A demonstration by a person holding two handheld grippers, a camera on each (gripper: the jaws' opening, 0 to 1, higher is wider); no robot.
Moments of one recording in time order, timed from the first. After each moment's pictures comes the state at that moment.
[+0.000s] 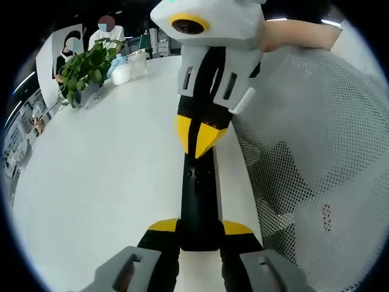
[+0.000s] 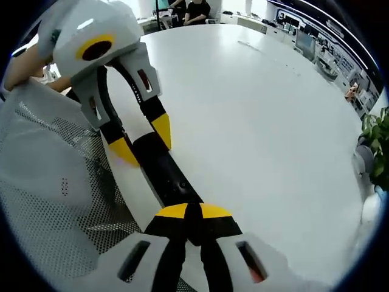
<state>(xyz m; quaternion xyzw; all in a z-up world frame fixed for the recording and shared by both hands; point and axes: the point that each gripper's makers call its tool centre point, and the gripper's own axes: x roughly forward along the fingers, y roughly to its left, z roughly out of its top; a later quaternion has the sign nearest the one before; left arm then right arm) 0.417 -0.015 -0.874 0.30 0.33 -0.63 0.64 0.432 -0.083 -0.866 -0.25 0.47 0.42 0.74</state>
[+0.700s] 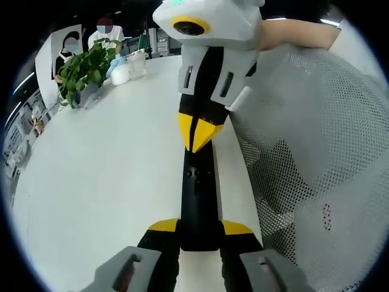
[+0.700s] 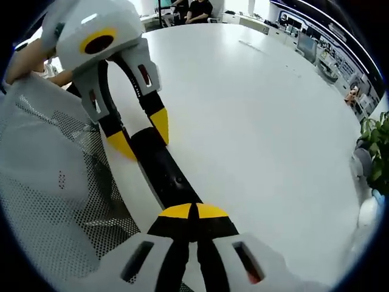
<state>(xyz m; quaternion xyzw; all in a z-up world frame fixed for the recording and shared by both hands) 0.417 -0.015 -0.874 0.30 0.33 -0.63 0.64 0.432 -0.087 -0.868 -0.27 0.46 0.42 0.74</state>
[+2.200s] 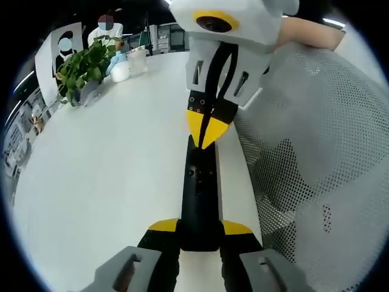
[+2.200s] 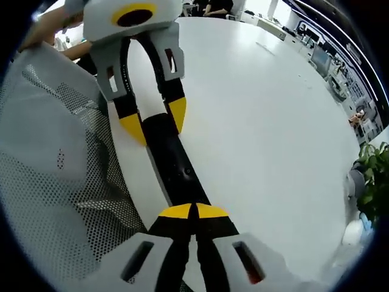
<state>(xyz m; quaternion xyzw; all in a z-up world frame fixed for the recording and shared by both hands) 0.417 -0.016 -0.874 0.31 0.34 -0.62 0.64 0.423 -0.091 -0.867 -0.34 0.45 0.44 0.70</state>
